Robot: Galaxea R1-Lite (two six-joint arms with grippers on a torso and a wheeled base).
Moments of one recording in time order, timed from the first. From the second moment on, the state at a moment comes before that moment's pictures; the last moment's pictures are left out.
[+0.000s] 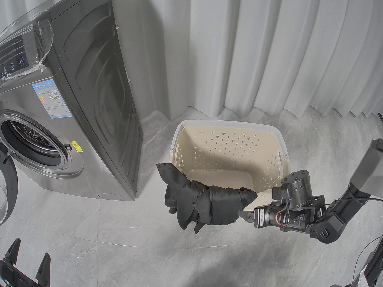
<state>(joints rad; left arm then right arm) 0.00 0.02 -0.02 0.00 0.00 -0.02 0.55 1.99 -0.54 -0.81 -0.11 0.34</state>
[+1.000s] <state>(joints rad) 0.00 0.02 -0.02 0.00 0.00 -0.03 0.54 2.33 -0.90 -0.82 -0.15 0.38</state>
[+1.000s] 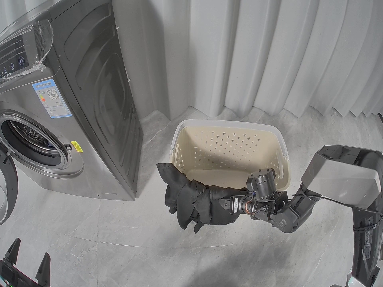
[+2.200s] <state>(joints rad) 0.00 0.02 -0.02 0.00 0.01 -0.03 0.59 1.84 -0.59 -0.88 -0.15 0.33</state>
